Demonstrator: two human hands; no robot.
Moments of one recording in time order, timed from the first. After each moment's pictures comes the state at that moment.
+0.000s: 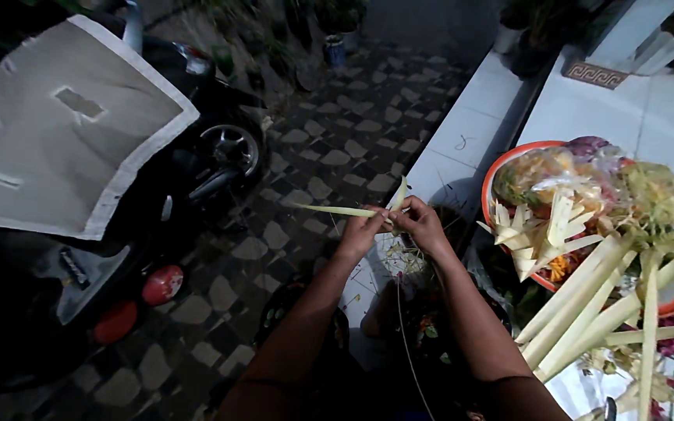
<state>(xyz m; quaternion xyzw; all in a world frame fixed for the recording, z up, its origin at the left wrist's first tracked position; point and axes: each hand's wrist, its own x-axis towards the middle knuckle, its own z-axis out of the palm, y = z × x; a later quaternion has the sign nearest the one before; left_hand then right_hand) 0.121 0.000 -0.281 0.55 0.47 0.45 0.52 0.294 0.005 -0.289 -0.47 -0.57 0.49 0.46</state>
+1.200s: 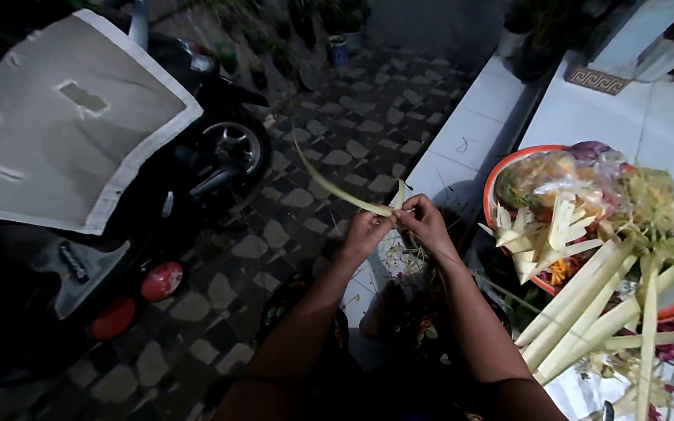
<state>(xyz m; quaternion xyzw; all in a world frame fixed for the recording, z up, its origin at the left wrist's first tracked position) 0.123 -0.007 -0.271 0.57 0.46 0.45 0.51 0.295 -0.001 -0.282 -0.49 -0.56 0.50 0.45</state>
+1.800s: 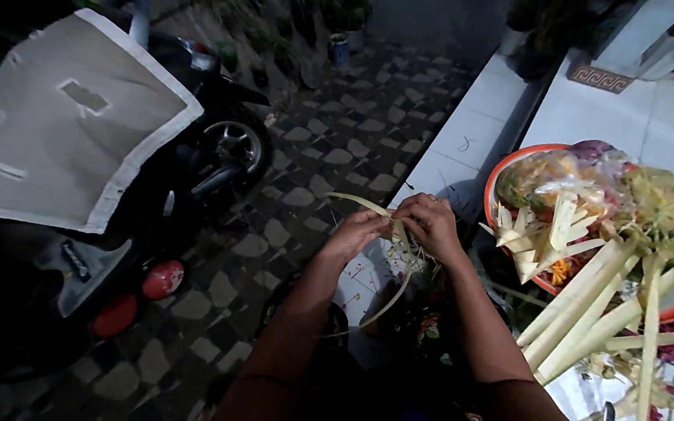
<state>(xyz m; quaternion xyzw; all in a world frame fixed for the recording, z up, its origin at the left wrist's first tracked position) 0.104 0.001 -0.262 0.43 0.39 0.39 0.71 0.313 0.006 -0.281 -0.41 -0.80 0.13 0.42</state>
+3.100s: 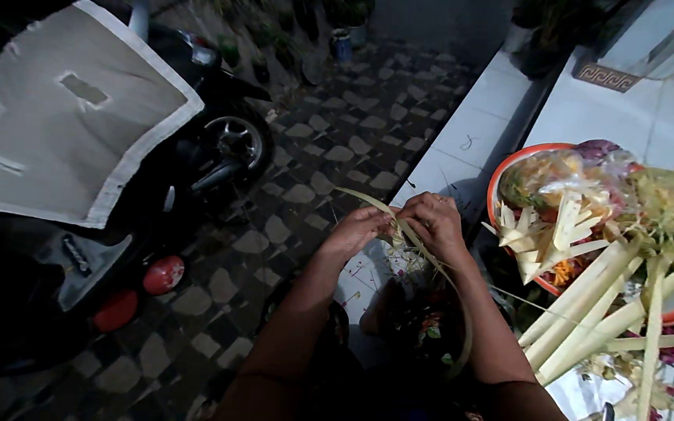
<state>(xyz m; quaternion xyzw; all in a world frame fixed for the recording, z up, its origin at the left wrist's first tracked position) 0.101 0.001 -0.259 0.45 0.38 0.38 0.71 0.315 0.002 -0.276 -0.40 -0.80 0.13 0.42</state>
